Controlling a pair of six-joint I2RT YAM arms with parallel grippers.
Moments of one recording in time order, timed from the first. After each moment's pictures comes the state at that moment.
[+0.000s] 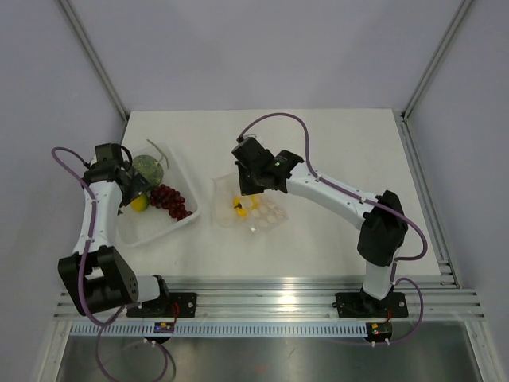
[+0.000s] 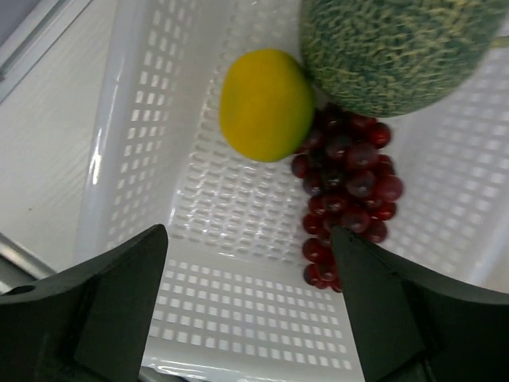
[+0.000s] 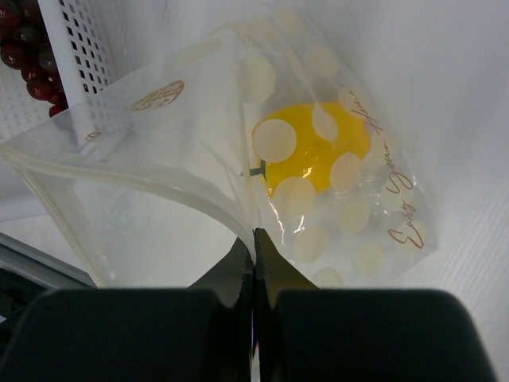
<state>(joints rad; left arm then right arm) 0.26 1.27 1.10 -0.85 -0.20 -0.55 0.89 1.87 1.72 -0.74 0.16 0.60</state>
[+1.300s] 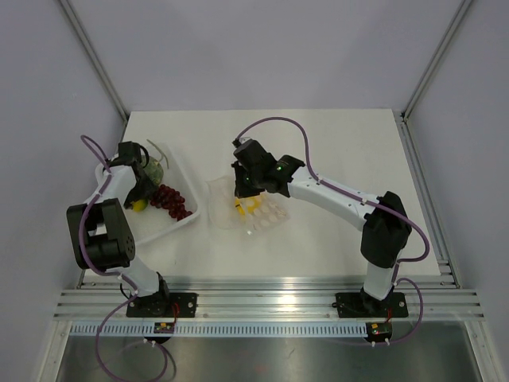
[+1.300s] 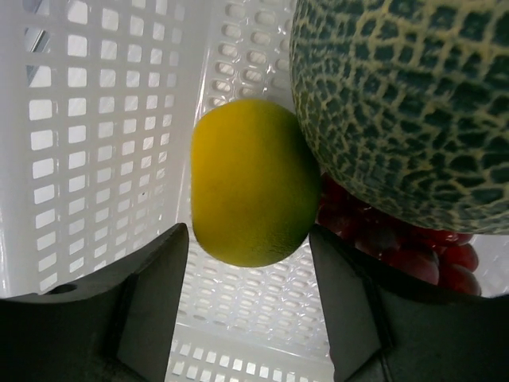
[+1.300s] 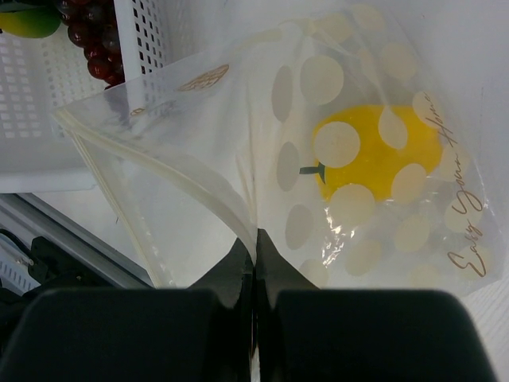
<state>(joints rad) 0.20 1.62 1.11 -0.68 -0.34 -0.47 0.89 1.83 1.62 -0.59 0.03 0.57</state>
